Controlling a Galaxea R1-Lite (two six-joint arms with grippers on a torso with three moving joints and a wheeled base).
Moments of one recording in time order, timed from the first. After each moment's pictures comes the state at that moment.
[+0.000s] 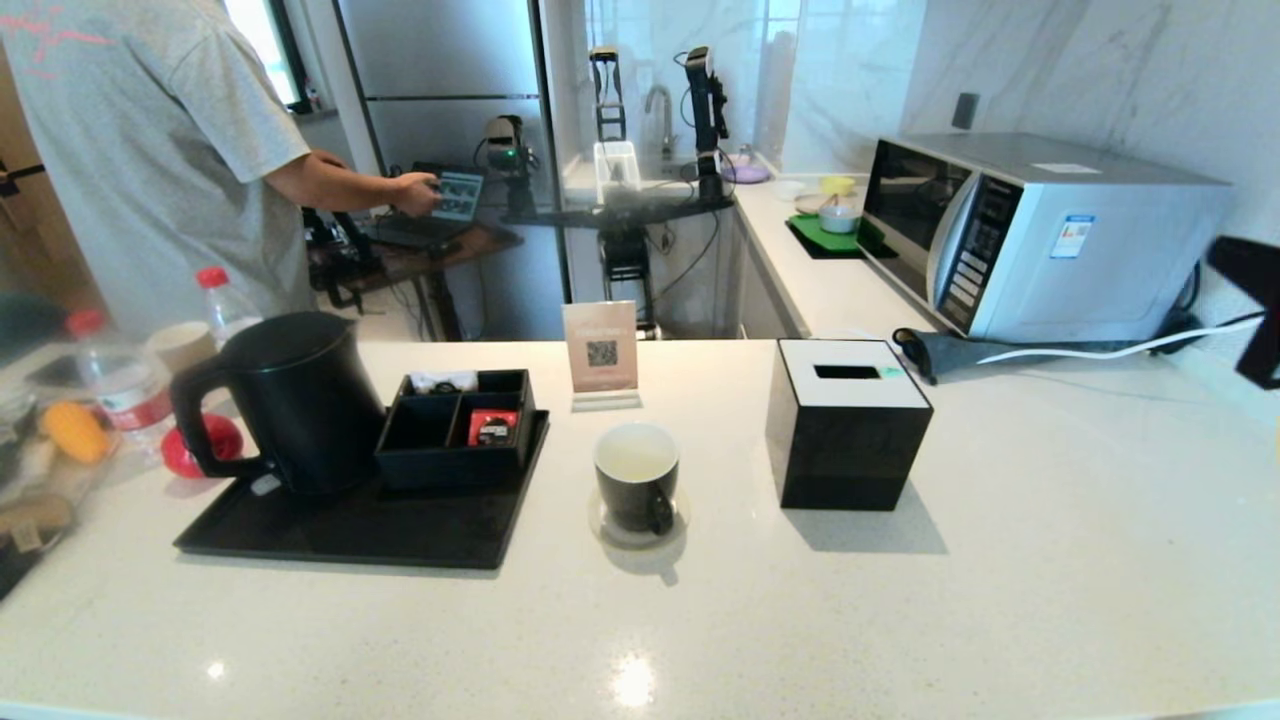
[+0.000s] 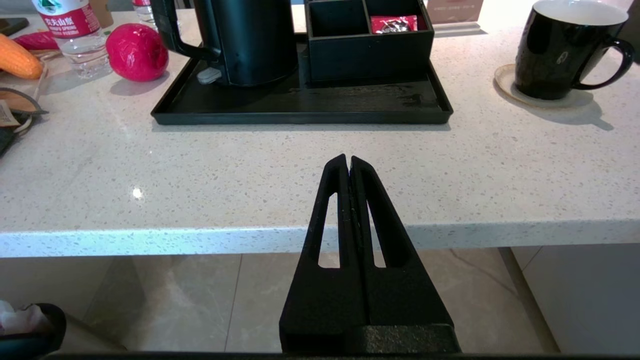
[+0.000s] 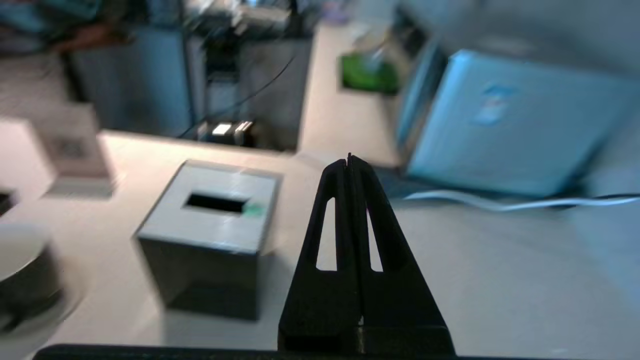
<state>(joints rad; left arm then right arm) 0.00 0.00 -0.02 0.06 0.00 0.02 0.32 1.09 -0.70 -0.51 -0.33 -0.17</state>
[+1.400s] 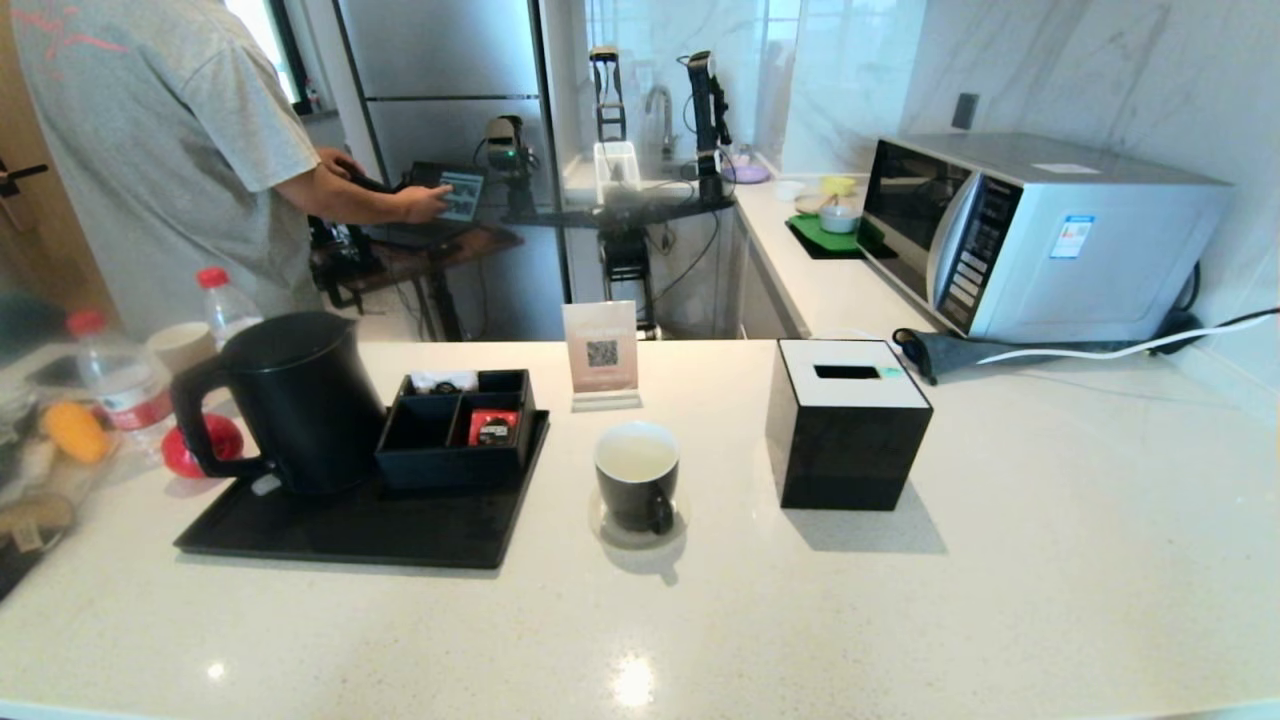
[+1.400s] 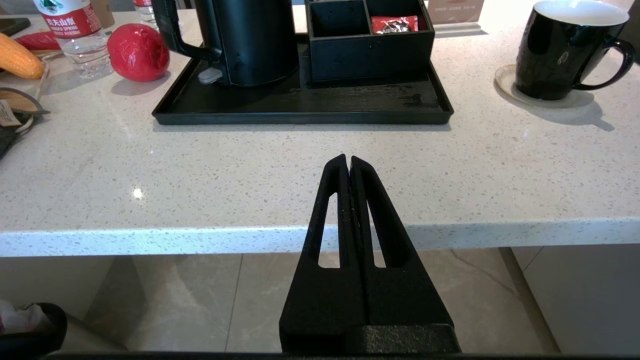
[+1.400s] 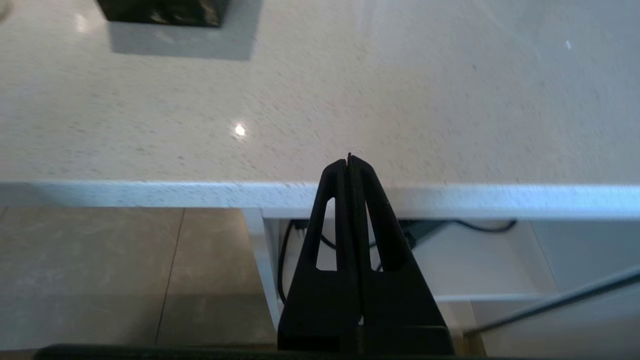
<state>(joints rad) 0.00 0.00 -0.02 0.06 0.00 0.02 -0.08 0.28 0.00 -0.04 0.00 -0.08</state>
